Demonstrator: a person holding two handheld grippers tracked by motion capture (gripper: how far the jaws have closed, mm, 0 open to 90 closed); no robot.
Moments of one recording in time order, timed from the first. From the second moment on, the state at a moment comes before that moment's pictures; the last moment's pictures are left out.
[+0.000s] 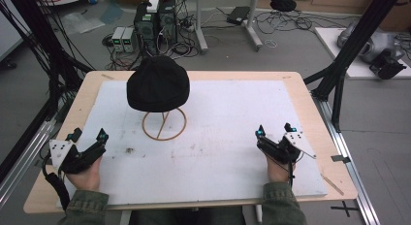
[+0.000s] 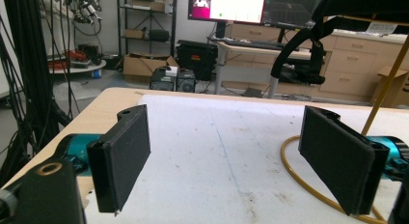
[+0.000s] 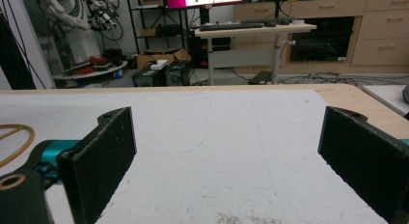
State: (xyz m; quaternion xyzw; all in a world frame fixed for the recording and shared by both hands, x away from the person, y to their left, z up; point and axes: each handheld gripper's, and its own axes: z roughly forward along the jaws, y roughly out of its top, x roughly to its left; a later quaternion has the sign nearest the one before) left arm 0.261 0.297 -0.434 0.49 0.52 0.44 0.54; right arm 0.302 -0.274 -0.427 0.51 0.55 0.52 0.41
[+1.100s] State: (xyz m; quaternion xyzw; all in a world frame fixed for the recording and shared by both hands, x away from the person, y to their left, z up) left arm 0.264 0.296 -0.438 0.50 0.52 0.41 0.55; right arm 0.303 -0.277 -0.429 0.52 0.55 0.52 0.40
